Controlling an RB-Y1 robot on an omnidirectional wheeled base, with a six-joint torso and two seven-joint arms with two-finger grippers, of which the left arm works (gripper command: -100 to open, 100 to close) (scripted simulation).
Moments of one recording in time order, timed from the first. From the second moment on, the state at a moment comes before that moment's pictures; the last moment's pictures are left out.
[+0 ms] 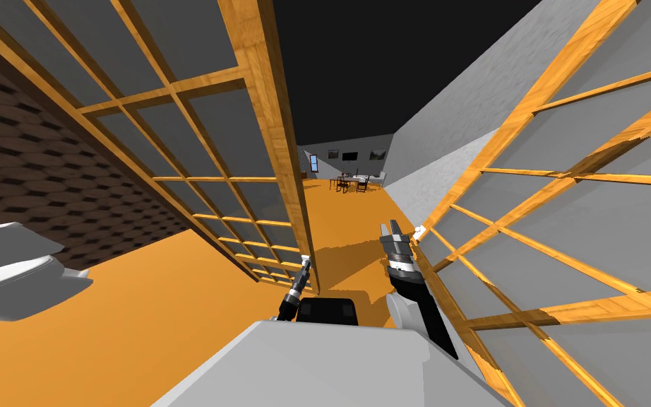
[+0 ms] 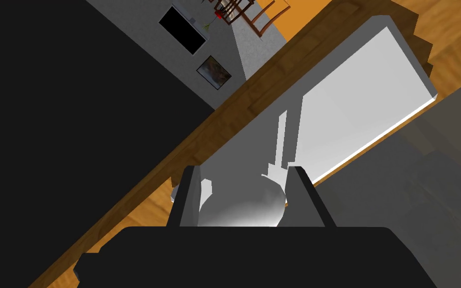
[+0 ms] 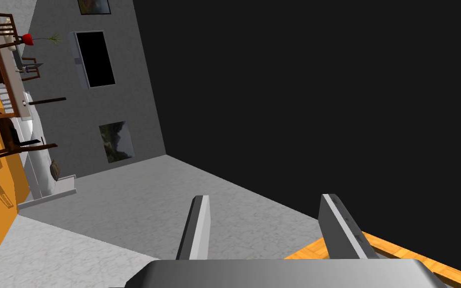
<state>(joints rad) 0.23 0.07 -0.23 -0.95 -0.08 -0.83 -0.69</state>
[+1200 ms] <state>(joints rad) 0.20 0.07 -0.22 -0.91 -0.06 -0.84 -0.64</state>
